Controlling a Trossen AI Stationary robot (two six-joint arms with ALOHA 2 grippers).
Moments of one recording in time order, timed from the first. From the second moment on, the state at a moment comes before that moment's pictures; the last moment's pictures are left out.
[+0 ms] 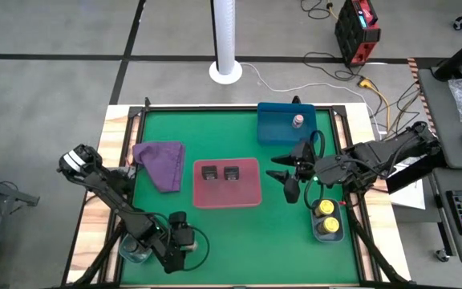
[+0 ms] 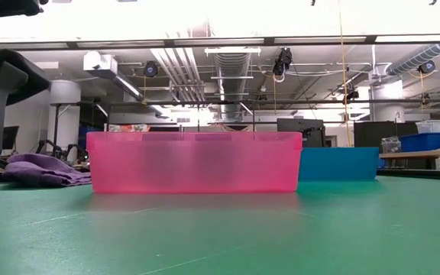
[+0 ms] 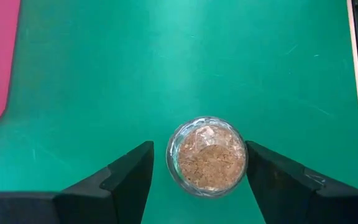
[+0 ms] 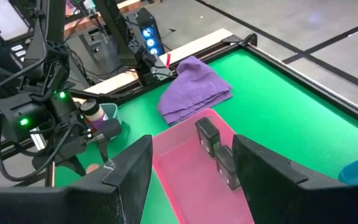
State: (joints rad) left arm -0.79 1.64 0.92 -0.40 -0.31 -0.79; right arm 0.37 1.24 1.33 -0.60 0.57 0.58
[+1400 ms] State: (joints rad) left arm -0.38 1.34 1.12 -0.50 -0.36 -0.41; right arm 0.37 1.43 1.34 -0.57 0.57 0.50
